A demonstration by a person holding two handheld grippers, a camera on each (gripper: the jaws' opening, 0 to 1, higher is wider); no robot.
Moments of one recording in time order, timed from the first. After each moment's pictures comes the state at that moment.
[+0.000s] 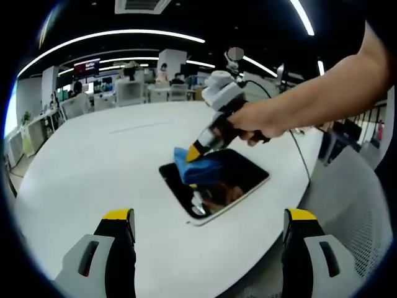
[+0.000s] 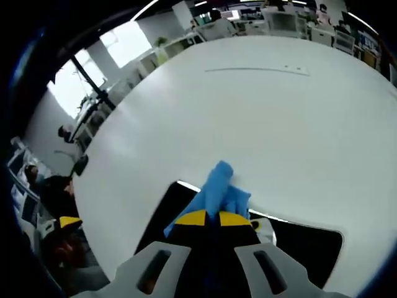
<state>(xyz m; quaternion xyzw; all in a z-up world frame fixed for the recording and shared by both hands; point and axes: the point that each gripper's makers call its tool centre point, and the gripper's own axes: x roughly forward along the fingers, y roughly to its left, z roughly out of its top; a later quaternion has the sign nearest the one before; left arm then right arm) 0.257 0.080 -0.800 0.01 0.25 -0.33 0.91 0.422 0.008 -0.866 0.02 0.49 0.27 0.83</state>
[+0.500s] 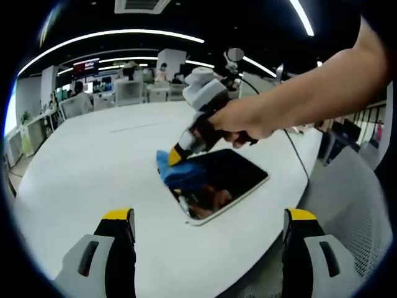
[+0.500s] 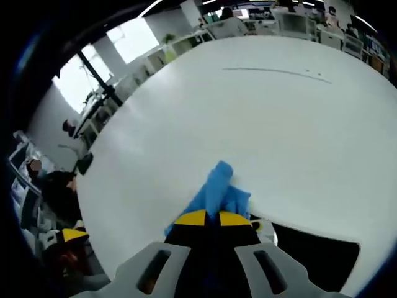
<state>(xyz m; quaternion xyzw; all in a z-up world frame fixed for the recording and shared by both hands) 0.257 0.079 -0.801 0.01 0.25 -0.33 0.91 0.424 0.048 -0.867 0.01 0.49 0.30 0.82</state>
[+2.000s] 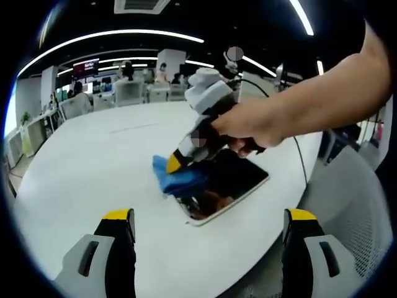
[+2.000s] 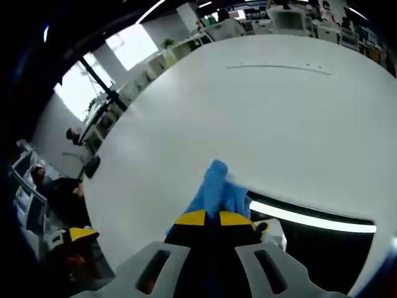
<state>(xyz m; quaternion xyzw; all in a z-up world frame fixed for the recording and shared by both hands) 0.258 0.078 -0.802 0.01 0.25 -0.33 0.91 0.399 0.053 -0.866 0.04 0.48 0.30 0.82</state>
